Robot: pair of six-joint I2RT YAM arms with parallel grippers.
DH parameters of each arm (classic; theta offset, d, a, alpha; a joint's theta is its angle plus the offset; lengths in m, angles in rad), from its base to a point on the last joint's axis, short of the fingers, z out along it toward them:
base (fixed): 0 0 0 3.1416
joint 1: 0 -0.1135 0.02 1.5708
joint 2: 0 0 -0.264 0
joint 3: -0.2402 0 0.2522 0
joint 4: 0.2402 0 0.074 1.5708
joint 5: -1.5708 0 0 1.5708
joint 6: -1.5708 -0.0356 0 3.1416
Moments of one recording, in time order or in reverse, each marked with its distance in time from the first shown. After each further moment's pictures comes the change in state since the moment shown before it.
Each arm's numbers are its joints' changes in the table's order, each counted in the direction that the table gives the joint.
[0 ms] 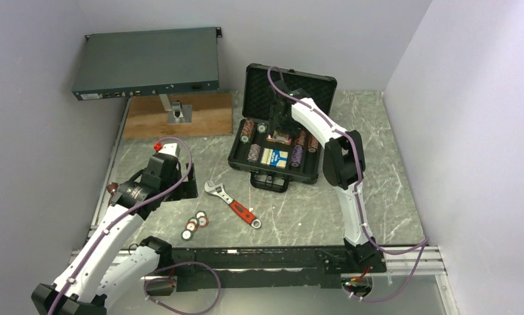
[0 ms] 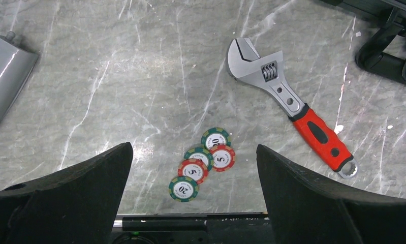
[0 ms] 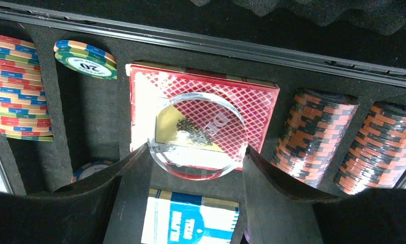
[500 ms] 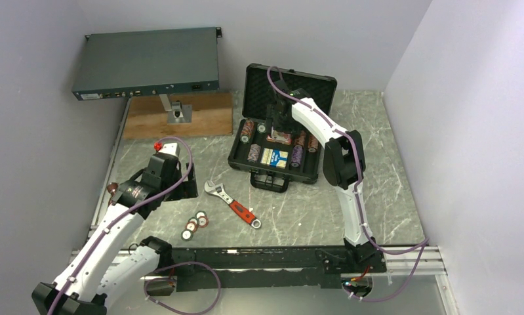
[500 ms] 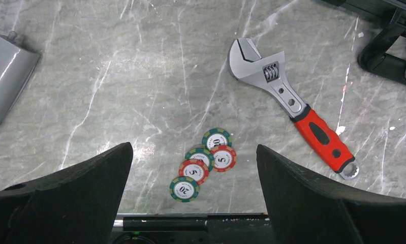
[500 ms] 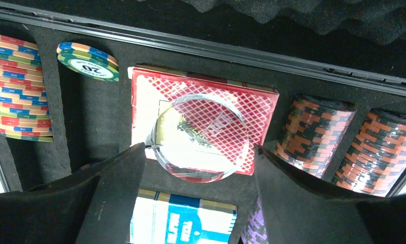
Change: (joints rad) left arm 0.000 0.011 -0.003 0.003 0.007 0.002; right arm 0.003 0.000 0.000 -0.010 0.002 0.023
